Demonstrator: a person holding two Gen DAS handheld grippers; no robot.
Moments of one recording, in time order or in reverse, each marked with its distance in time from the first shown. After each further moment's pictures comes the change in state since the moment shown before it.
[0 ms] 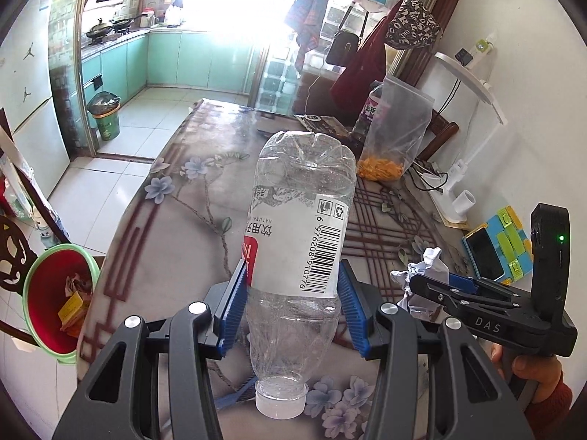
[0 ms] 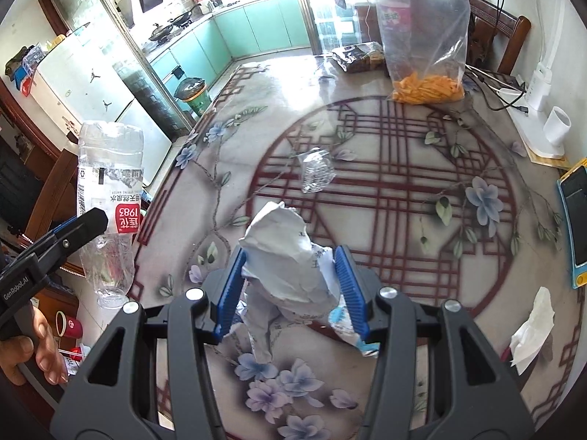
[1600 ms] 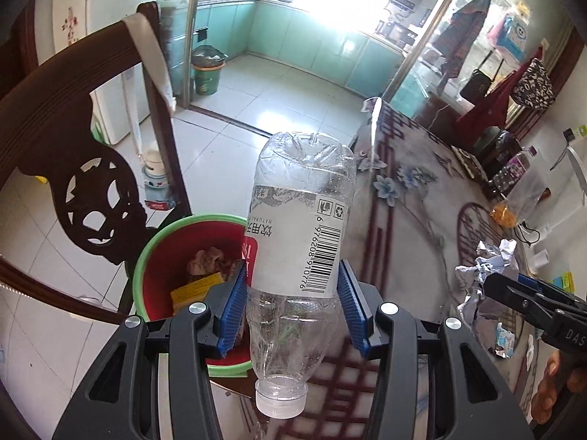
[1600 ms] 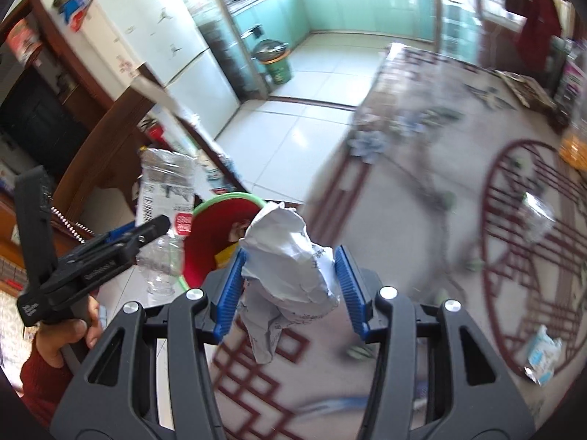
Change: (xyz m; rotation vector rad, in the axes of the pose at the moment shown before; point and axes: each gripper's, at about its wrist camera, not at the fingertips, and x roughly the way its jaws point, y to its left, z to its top) left arm -0.033 0.329 -0.012 -0.285 0.048 0.212; right arm 0.114 0.293 0.021 -0.219 0.107 0.163
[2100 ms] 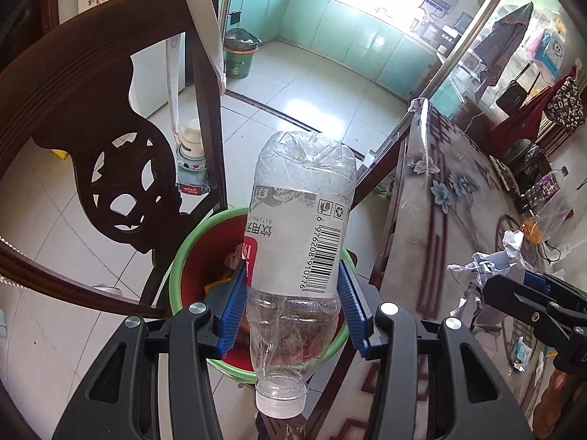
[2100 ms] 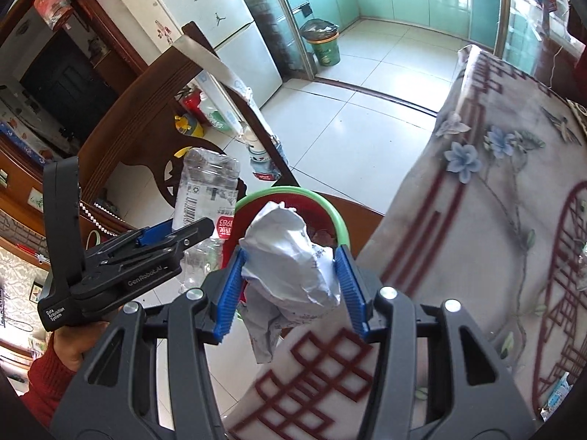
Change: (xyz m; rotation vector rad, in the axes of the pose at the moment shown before) left arm 0.025 0.056 0.007 -0.075 0.045 0.067; right arm 0.063 0.069 0.023 -0.110 0.080 0.107
